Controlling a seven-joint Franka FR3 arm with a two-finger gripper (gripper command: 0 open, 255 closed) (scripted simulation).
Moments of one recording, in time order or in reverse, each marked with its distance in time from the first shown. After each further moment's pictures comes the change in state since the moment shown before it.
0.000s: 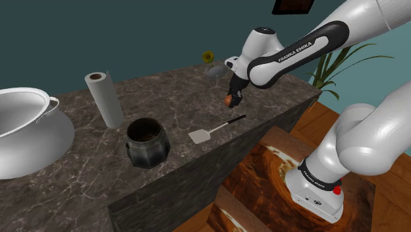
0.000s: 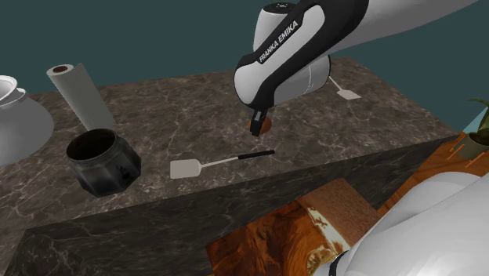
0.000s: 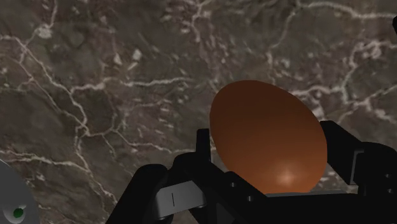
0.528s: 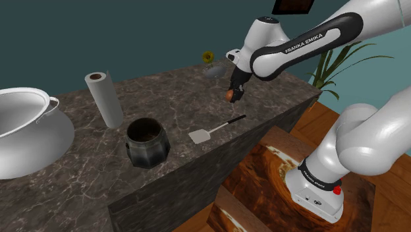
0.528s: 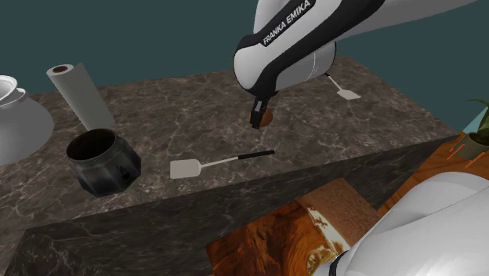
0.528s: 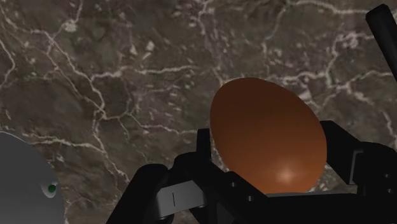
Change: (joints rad) arm -0.003 -0.070 0.009 0.029 -0.007 -0.099 0.007
